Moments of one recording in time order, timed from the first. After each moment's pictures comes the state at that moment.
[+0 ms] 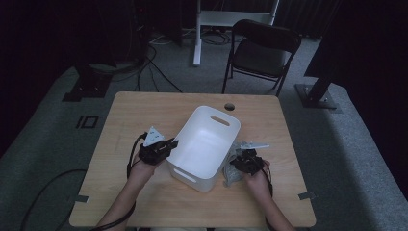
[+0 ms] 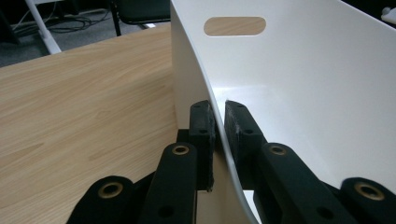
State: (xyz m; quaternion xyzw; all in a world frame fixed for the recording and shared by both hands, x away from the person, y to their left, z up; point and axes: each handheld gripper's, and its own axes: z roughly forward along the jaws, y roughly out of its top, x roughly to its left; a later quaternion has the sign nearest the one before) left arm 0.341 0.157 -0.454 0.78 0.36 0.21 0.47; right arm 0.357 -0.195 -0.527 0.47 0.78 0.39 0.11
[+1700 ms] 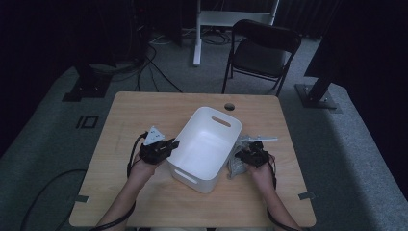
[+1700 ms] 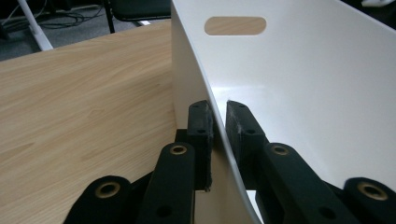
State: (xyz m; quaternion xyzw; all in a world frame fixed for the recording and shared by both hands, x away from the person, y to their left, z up) left arm 0.344 0.158 -0.454 0.78 0.36 0.19 0.48; right arm 0.381 -0.218 -0.522 0.50 0.76 0.41 0.09
